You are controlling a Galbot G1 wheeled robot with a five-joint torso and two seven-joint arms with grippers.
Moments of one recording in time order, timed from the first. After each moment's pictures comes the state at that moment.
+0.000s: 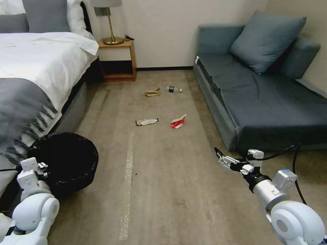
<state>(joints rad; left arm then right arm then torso) 1.46 -1.11 -0.83 -1.92 -0.48 0.34 -0.57 -1.57 1.11 0.64 2.23 0.70 -0.35 0.04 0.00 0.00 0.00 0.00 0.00</state>
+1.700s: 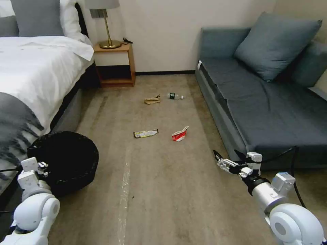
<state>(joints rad) 1.45 -1.11 -0.83 -1.90 -0.48 0.30 -0.56 -1.59 1.13 0.63 2.23 0.68 -0.34 0.02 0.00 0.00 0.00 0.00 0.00</state>
